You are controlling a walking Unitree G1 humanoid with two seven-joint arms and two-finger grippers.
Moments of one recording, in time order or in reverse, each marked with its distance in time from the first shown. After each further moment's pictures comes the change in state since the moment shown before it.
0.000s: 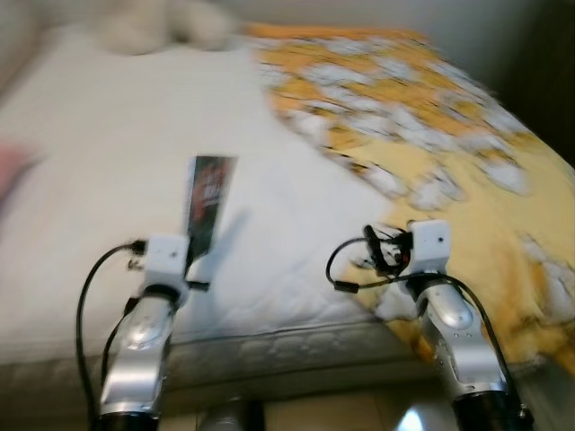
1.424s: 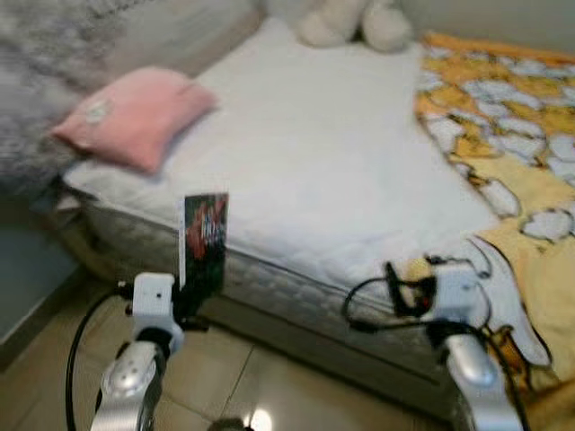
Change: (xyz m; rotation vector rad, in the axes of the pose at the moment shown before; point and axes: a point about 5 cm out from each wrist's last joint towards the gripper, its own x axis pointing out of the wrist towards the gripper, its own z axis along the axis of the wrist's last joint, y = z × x) left arm -0.036 -0.001 -0.041 -0.218 0.103 -0.132; right arm -0.066 0.007 -0.042 0.172 0.062 0.014
